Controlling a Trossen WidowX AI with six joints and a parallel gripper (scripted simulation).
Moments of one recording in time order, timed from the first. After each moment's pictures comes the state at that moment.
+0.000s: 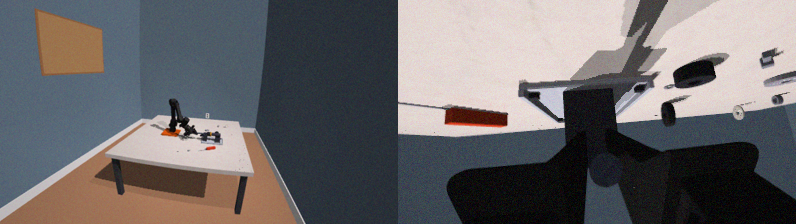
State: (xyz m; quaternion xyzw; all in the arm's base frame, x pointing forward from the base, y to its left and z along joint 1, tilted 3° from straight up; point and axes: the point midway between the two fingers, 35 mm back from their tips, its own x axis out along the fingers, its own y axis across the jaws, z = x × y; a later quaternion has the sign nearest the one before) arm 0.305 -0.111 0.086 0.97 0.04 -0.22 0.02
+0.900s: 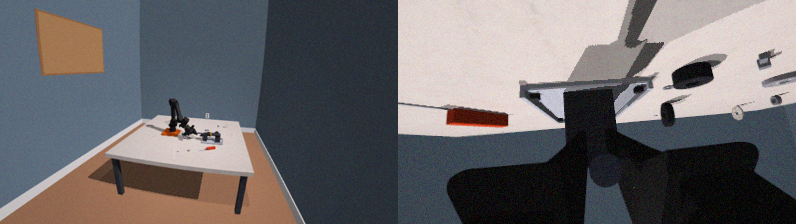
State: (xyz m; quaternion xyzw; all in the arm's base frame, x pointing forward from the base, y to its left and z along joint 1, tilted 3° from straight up) arm 0.302 -0.112 0.086 0.97 0.04 -0.22 0.02
